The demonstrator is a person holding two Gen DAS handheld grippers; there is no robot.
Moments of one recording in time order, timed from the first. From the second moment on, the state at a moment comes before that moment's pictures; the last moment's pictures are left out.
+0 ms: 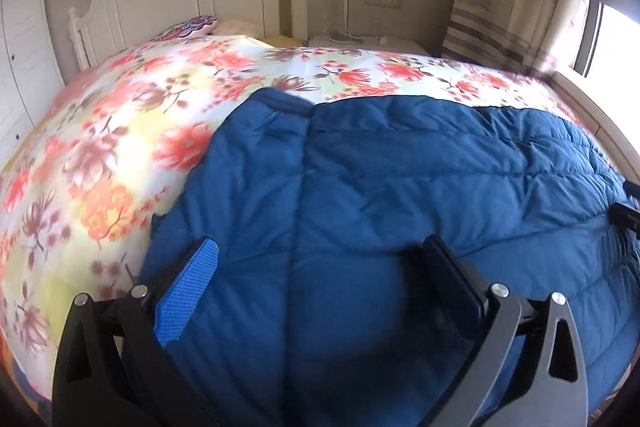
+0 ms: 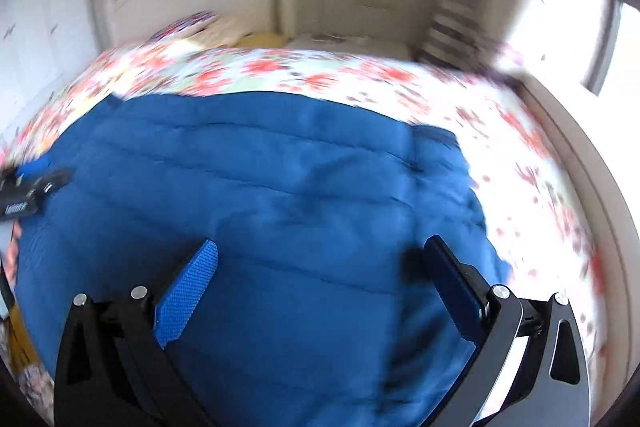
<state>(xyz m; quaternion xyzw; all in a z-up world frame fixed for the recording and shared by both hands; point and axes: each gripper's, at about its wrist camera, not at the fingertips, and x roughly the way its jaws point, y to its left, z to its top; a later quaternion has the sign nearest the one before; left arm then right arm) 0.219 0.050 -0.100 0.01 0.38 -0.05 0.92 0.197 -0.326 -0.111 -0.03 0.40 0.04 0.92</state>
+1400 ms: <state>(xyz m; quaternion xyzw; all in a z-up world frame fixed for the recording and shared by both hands) 0.213 0.042 -0.098 0.04 0.38 -0.03 0.92 0.099 -0.357 -0.122 0.00 0.37 0.02 0.93</state>
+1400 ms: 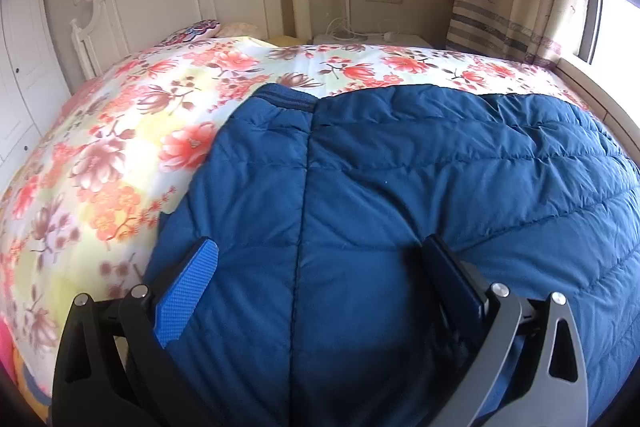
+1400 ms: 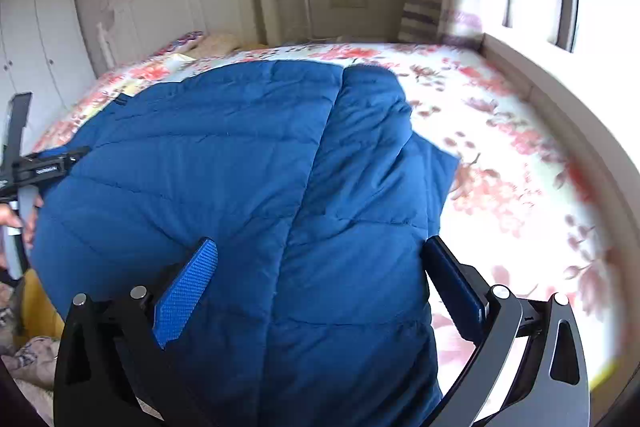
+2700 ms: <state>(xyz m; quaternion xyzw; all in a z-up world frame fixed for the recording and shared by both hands) 0.105 0.064 -0.118 0.06 0.35 -0.04 0.93 0.070 -0.222 -0.120 -0.15 0.33 0.14 0.92</state>
